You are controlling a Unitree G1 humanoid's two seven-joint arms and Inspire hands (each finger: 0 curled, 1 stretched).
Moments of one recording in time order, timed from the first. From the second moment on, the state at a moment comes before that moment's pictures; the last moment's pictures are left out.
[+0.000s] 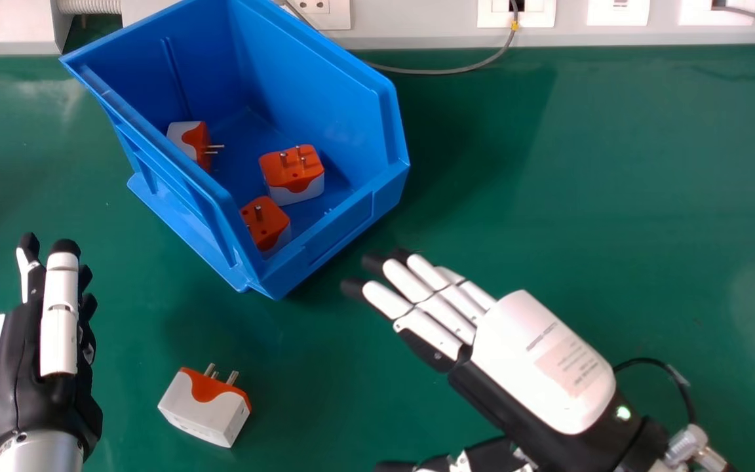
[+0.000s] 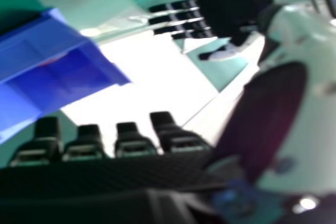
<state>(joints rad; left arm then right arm) 0.34 0.06 0.33 -0.39 -0.22 0.25 -0.04 0.22 -0.55 0.34 -0.19 -0.73 -0.60 -0.12</state>
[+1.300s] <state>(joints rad) 0.35 0.04 0.37 -0.43 -0.24 0.26 0.05 -0.35 -0.29 0.64 0.18 -0.88 -0.77 0.07</state>
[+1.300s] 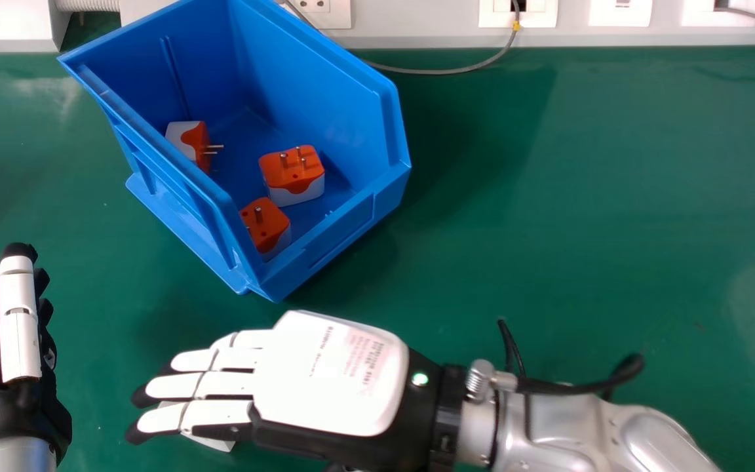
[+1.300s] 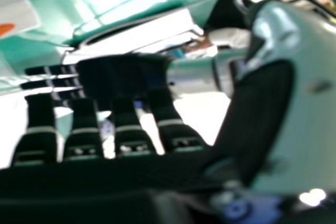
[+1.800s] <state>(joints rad) 0.35 0.04 0.35 -0.46 -0.24 0.29 0.07 -0.56 -0.22 0.72 0.28 -0.96 -0.61 0.26</state>
